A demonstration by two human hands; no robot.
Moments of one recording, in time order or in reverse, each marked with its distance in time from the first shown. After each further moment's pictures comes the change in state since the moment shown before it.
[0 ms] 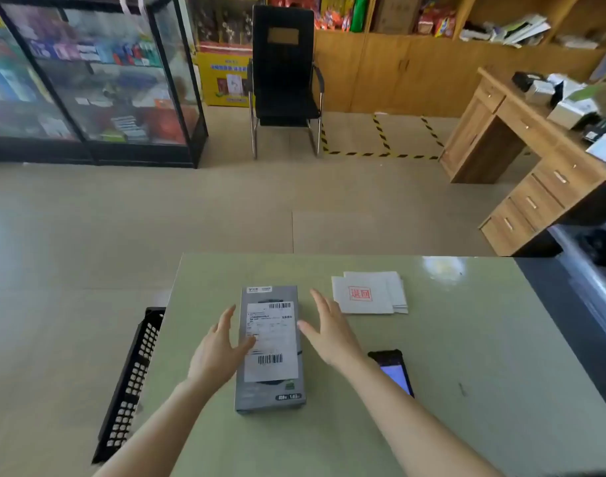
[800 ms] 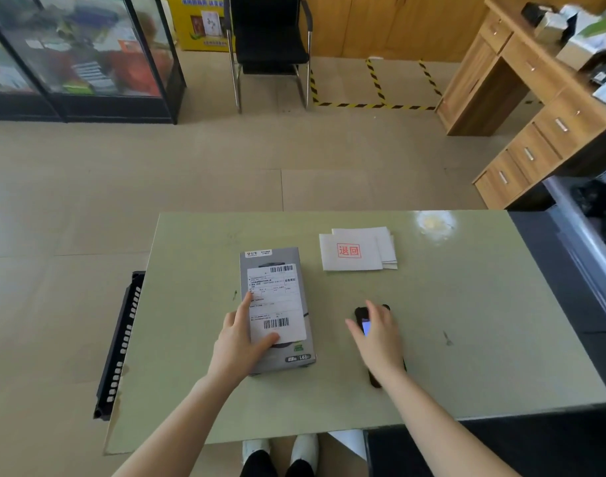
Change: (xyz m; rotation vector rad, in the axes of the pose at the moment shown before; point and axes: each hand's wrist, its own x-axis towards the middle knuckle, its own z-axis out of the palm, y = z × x) left_hand -0.037 0.005 0.066 -0.137 -0.106 -0.027; right_hand -0.060 0.118 0.011 -0.036 0.260 0.346
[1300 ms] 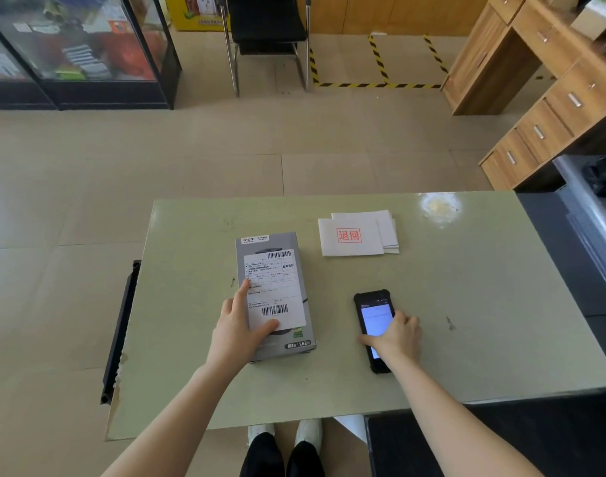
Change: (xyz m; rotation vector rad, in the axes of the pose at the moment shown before) left_hand 0.005 0.000 0.008 0.027 0.047 0.006; right_hand 0.014 0.045 0.009 -0.177 -0.056 0.335
